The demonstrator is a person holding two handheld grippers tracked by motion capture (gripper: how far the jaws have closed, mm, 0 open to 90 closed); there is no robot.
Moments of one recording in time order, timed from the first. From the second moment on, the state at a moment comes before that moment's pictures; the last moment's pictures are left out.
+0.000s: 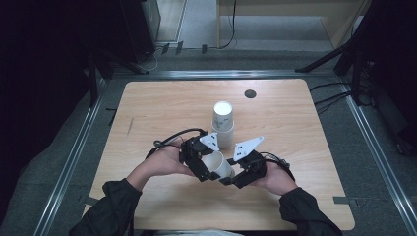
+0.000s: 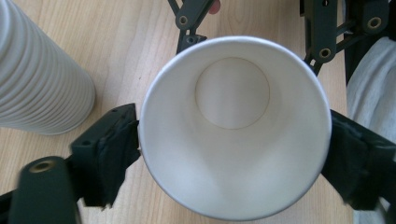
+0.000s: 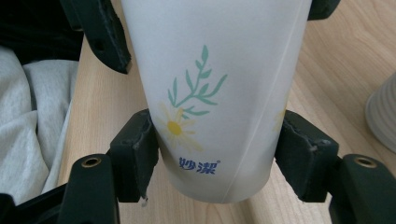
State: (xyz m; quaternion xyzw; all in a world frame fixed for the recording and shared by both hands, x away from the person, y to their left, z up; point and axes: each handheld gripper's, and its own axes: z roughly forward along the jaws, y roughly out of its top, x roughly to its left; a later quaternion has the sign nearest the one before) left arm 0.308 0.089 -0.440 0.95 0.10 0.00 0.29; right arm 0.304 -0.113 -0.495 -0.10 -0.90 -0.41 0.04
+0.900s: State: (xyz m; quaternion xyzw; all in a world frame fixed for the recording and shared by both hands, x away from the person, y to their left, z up) left arm 0.297 0.121 -0.434 0.89 0.16 0.00 0.43; right arm 0.313 -0.110 -0.475 -0.08 -0.88 -0.46 0.06
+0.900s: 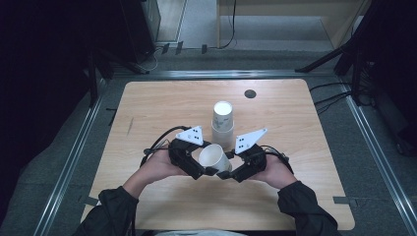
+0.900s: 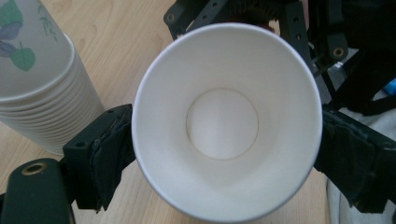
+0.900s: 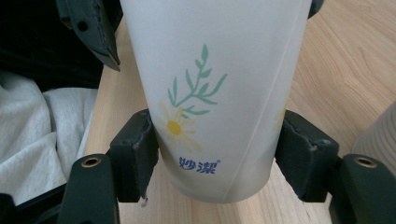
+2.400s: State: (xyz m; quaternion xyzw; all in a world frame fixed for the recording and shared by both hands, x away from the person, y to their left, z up) left arm 0.307 0.179 -0.434 0.87 0.23 0.04 0.44; right arm 0.320 -0.116 -0.472 -0.11 -0.89 -0.43 0.03
